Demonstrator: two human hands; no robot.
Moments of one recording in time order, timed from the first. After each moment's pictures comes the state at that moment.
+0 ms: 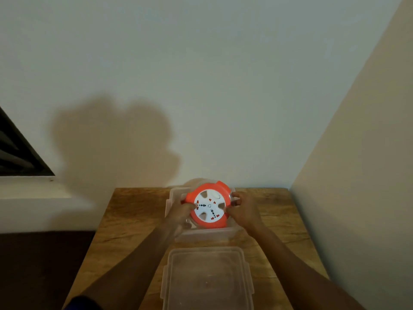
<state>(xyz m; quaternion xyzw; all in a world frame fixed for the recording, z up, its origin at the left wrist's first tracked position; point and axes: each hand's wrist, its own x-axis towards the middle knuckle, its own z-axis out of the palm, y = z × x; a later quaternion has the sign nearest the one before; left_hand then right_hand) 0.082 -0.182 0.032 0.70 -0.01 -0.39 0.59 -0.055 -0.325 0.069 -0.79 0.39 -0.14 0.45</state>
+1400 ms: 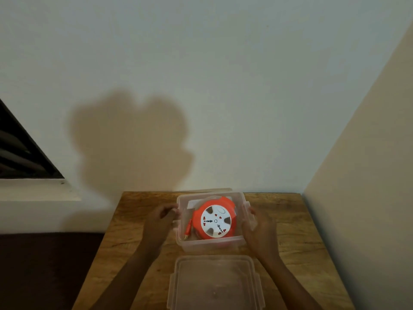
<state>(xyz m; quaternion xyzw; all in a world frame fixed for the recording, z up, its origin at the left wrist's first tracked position) 0.080 -0.111 0.055 0.76 -0.10 -0.18 0.61 -0.083 -0.313 0.041 -0.83 0.40 -0.24 0.32</state>
